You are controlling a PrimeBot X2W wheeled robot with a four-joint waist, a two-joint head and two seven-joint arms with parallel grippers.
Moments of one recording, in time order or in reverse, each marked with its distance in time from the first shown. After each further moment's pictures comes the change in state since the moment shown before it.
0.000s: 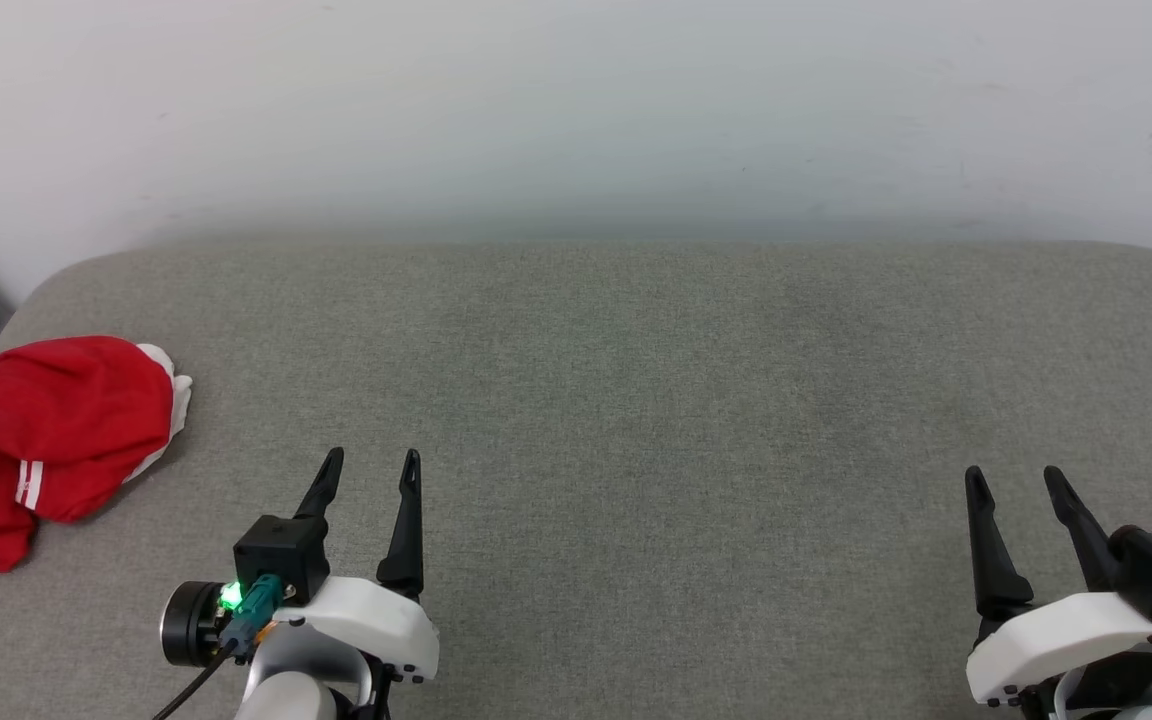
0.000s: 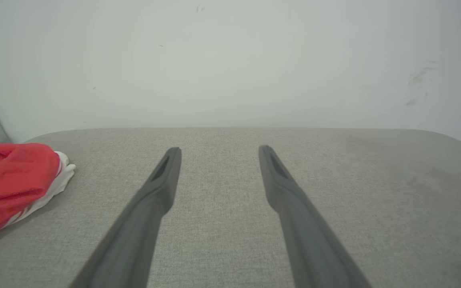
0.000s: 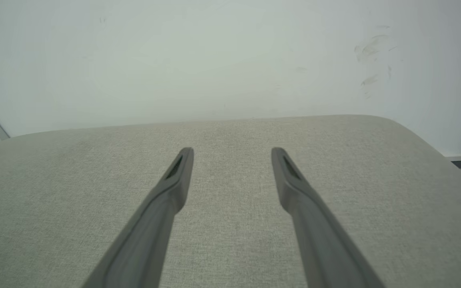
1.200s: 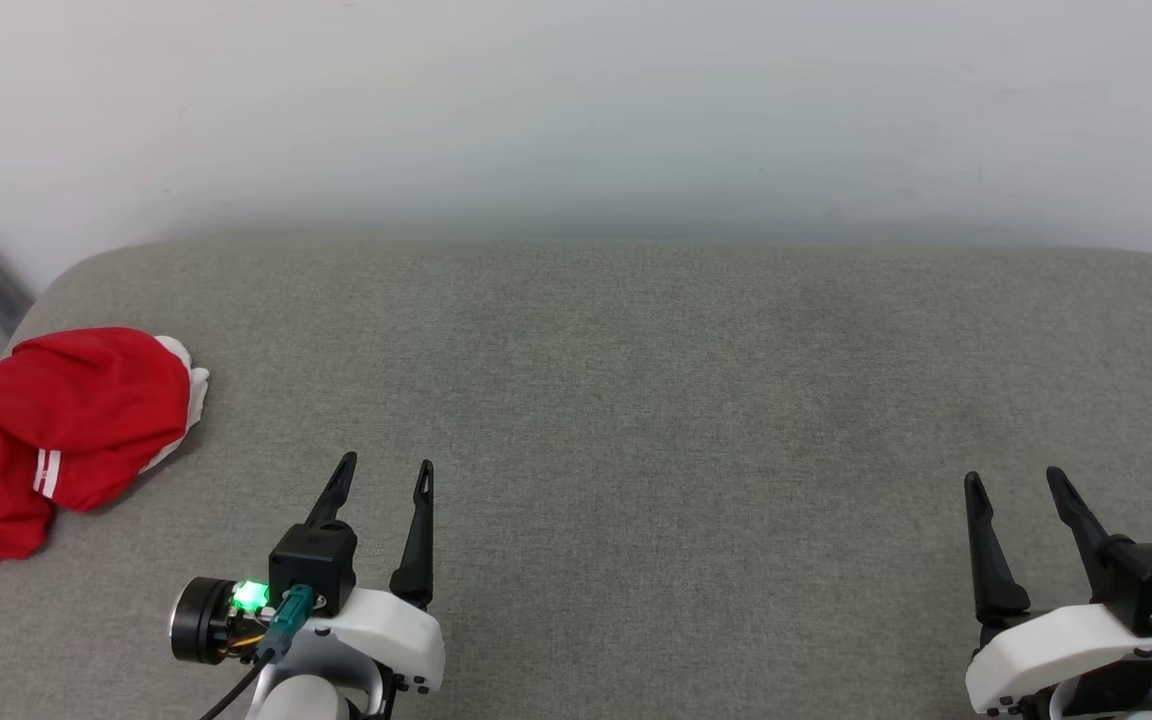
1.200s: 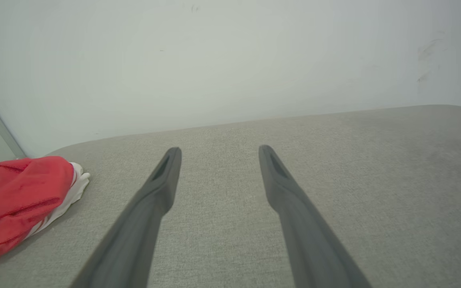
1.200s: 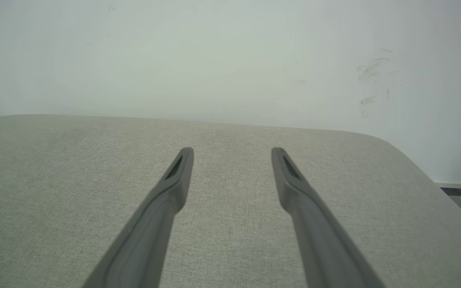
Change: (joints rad) left arm -0.011 -0.039 0.039 0.071 0.172 -0.038 -0.048; right arm 0.007 0.000 -0.006 0.011 -0.119 0.001 -0.056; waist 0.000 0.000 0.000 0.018
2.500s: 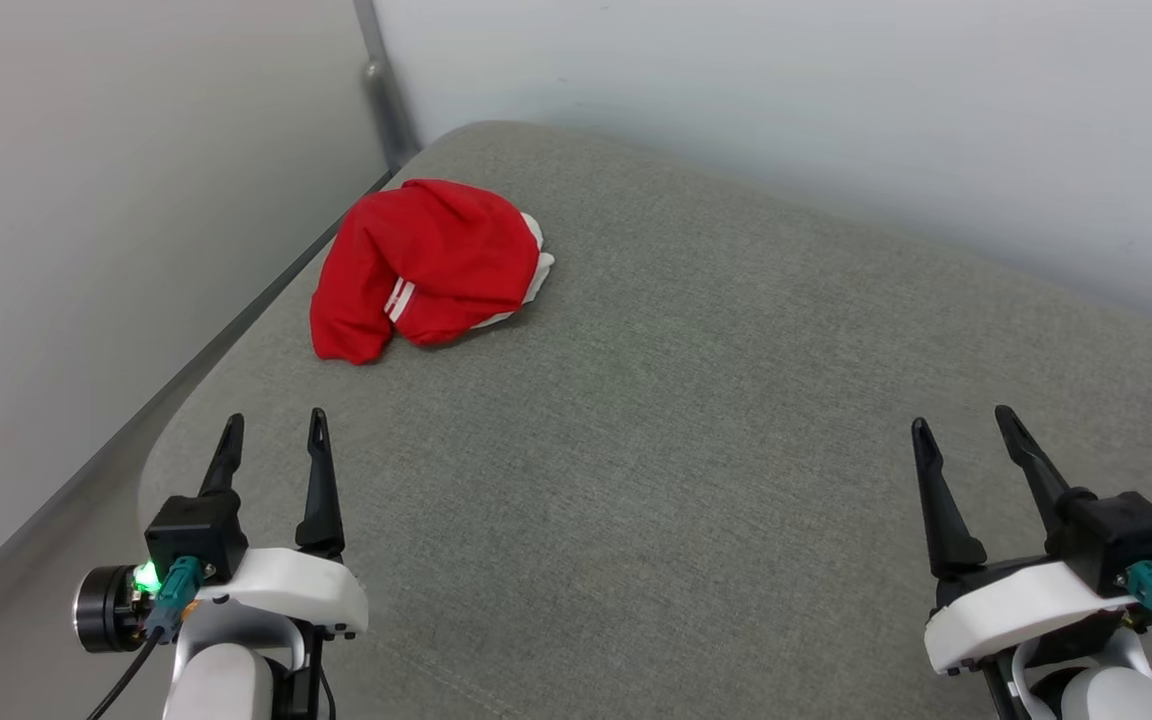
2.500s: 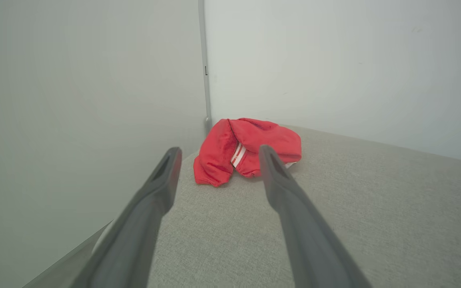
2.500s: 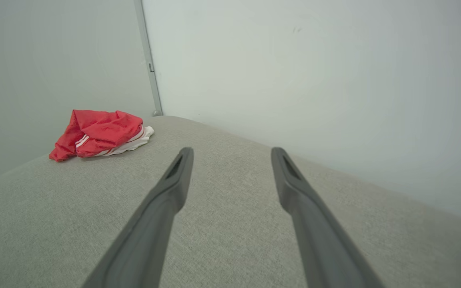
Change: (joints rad) left arm -0.029 -0.015 0.191 -0.043 -0.018 -0.016 0.000; right arm -0.052 0.001 0.091 -0.064 0.016 0.000 0.014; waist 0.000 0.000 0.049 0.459
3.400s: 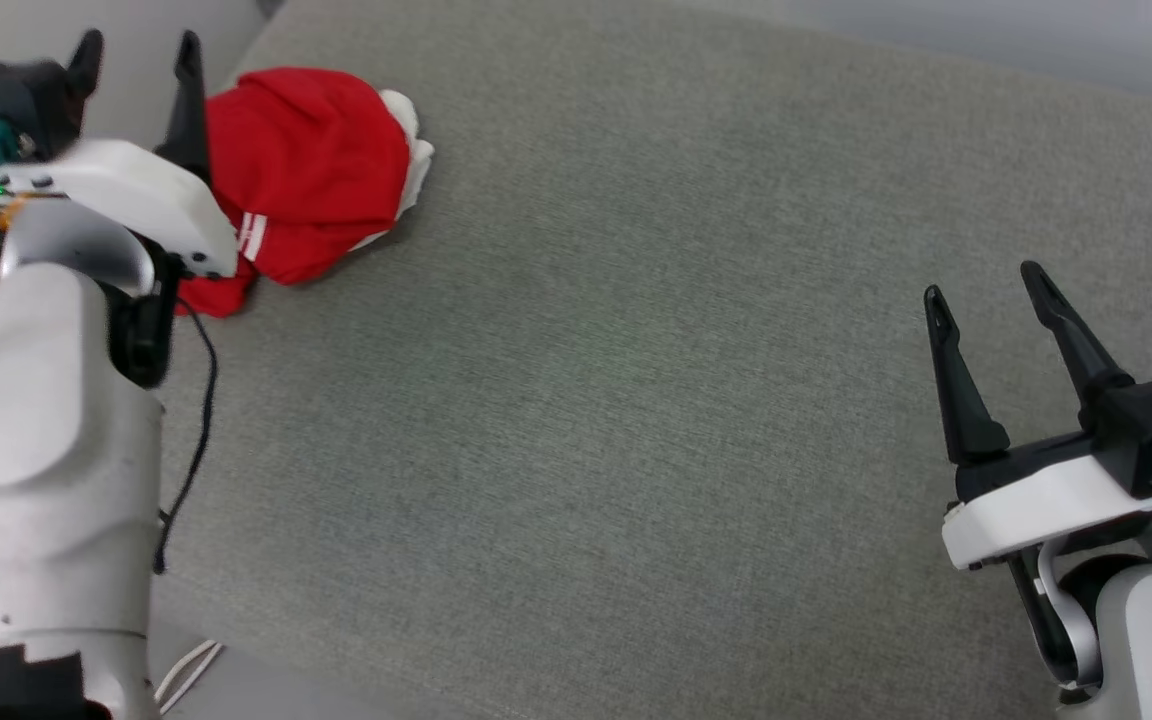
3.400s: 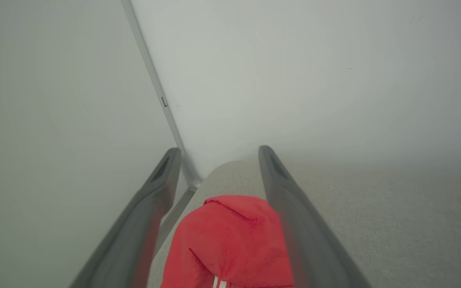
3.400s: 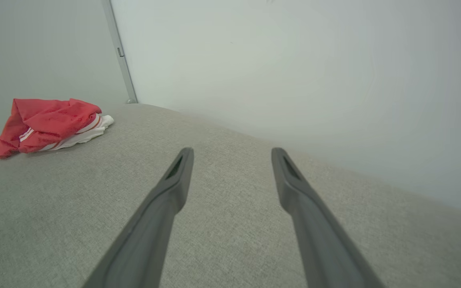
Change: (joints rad) left arm -0.622 0.152 0.008 0.275 -0.037 -0.098 0.158; right arm -0.142 -0.052 0.046 -0.139 -0.036 0.000 0.098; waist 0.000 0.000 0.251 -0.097
